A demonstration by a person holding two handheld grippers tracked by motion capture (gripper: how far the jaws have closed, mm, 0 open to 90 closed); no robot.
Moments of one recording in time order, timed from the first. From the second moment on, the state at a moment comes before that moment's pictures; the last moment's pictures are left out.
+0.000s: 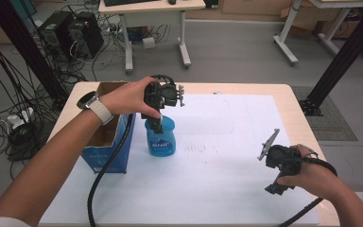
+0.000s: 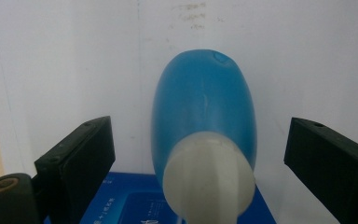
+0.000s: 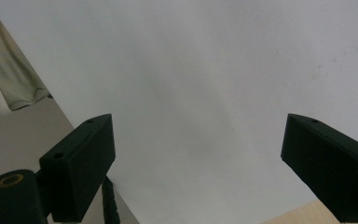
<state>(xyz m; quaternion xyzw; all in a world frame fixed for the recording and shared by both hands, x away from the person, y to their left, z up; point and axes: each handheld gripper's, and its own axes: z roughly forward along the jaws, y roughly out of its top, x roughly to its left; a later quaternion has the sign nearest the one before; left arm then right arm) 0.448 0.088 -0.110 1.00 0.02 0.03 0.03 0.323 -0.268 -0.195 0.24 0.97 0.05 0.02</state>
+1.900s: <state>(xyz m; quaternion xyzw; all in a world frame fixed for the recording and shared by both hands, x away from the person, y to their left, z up) 0.418 0.090 -0.052 0.99 0.17 0.01 0.04 0.329 -0.266 -0.193 0.22 0.97 0.05 0.01</state>
